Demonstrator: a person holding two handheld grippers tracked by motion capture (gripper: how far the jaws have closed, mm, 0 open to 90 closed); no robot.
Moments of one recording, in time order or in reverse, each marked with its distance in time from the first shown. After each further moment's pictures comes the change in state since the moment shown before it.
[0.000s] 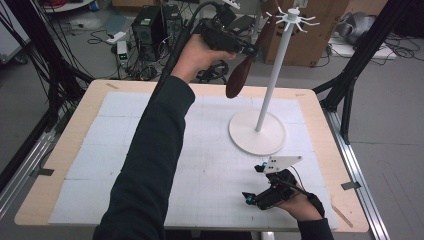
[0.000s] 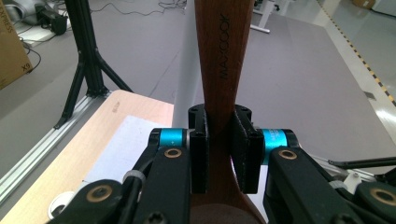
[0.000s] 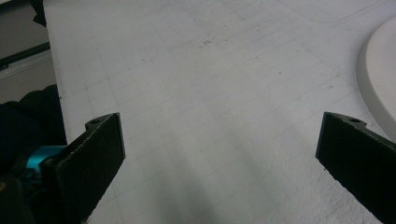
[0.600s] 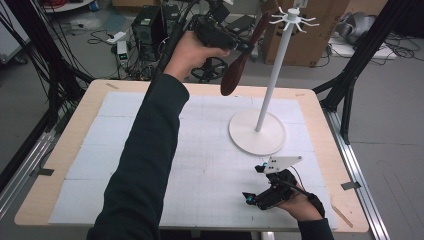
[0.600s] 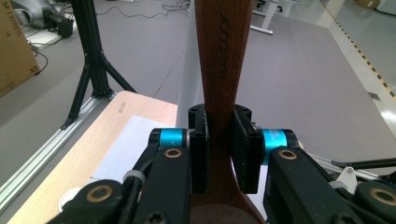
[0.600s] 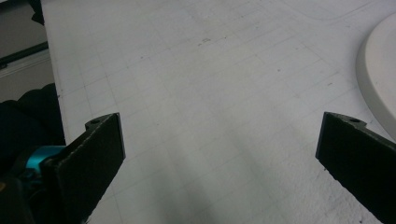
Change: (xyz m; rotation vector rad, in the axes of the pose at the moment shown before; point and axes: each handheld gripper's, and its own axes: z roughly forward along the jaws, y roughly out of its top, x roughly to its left) left arm -0.002 0.002 -0.015 0.000 0.014 0.013; right arm -0.001 -0.001 0.000 0.005 -0.002 0.002
